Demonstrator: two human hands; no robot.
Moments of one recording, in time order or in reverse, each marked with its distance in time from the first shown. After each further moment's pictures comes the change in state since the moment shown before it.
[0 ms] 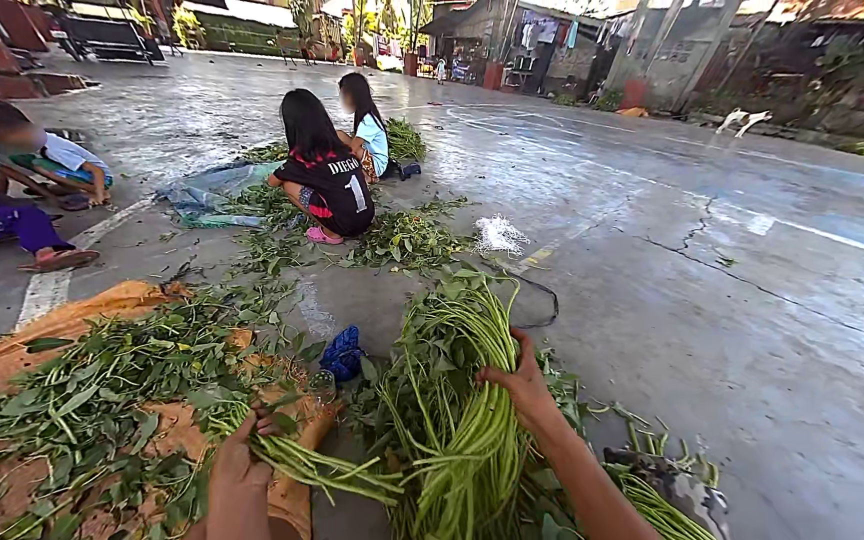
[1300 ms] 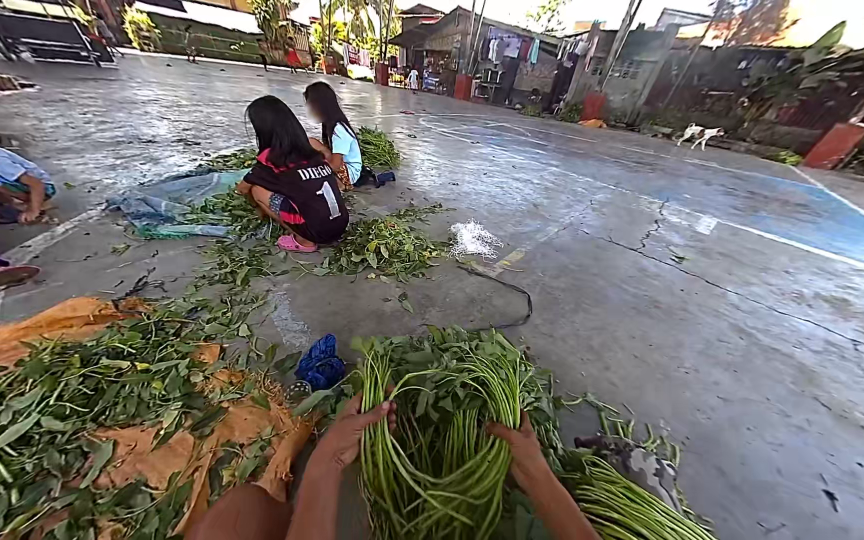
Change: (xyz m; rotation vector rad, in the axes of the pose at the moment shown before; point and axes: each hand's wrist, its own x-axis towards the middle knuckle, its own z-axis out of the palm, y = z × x) left_hand -0.023 -0.106 0.047 0.693 -0.764 -0.342; right_hand -0.036 0.119 -0.060 0.102 0.330 0.242
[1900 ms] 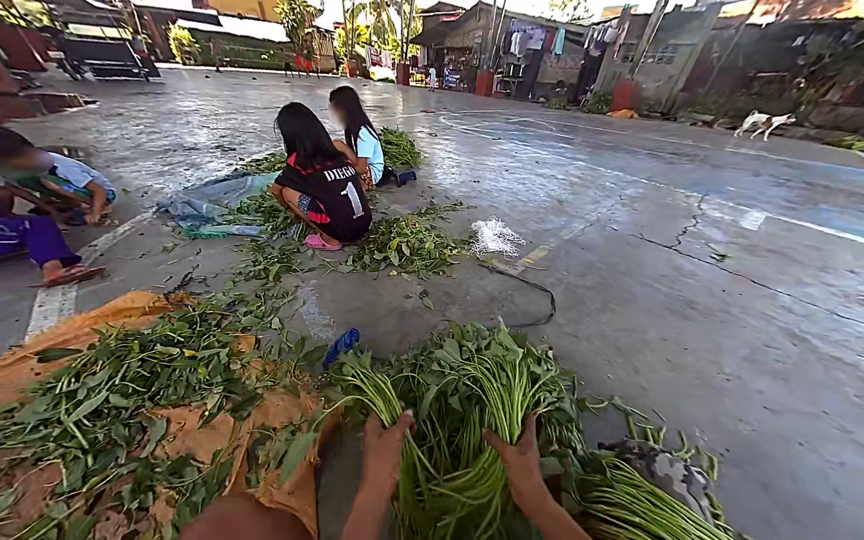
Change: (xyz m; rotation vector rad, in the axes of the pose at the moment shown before) left_hand -0.032 -0.026 0.047 0.048 0.486 0.158; right_hand -0.037 0.011 0.030 -0.106 0.002 -0.162
